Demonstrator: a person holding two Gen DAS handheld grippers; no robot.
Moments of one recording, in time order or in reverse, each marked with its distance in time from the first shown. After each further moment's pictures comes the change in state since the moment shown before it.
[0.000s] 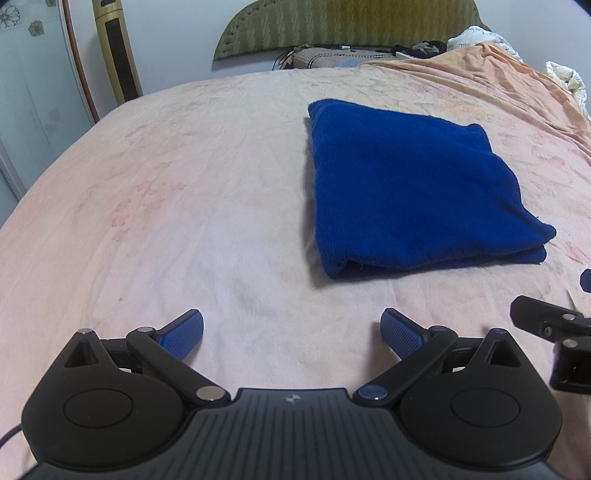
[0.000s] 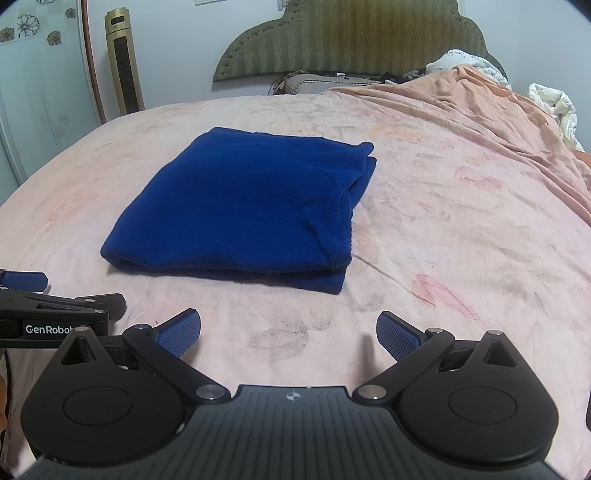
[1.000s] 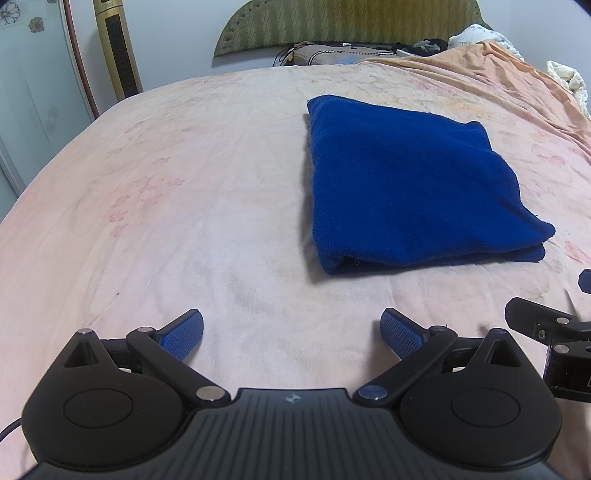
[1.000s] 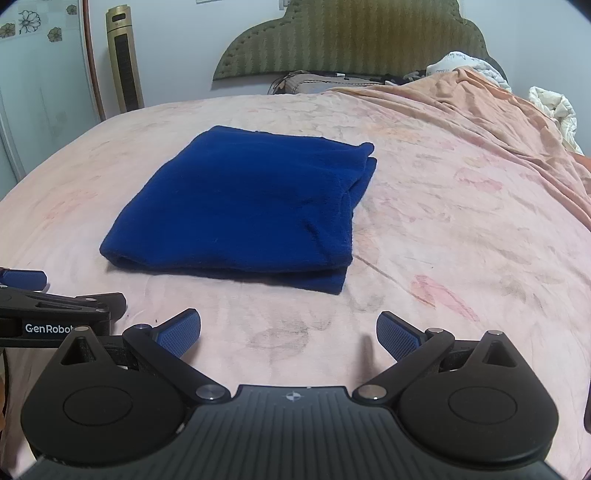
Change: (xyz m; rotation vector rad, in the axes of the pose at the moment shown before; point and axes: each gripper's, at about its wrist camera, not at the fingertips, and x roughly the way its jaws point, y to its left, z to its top) left arm 0.003 -0.005 -0.002 -0.010 0.019 -0.002; right arm 0.001 0.000 -0.002 -0.011 0.001 -0.009
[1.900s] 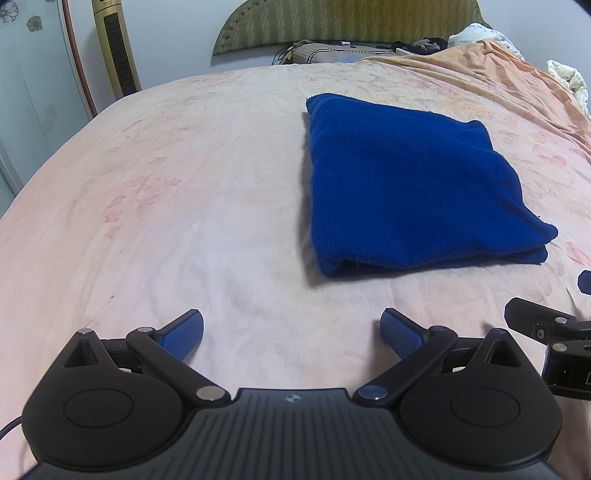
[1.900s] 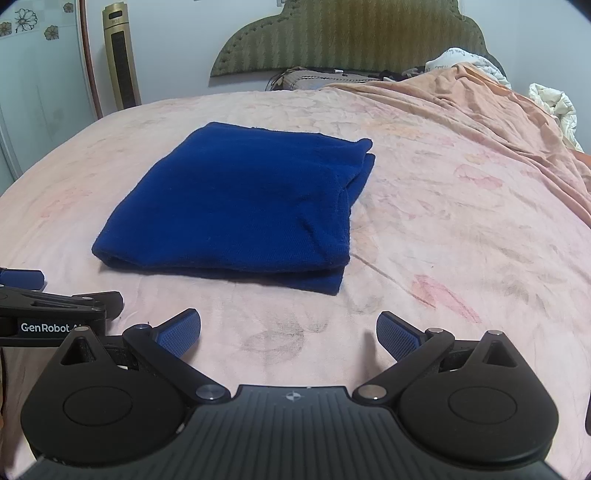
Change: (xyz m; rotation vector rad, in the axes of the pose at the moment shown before) left arm 0.004 -0.001 0.003 0.001 0.002 -0.006; right arm 0.006 -0.002 0.001 0.003 0.012 -0.006
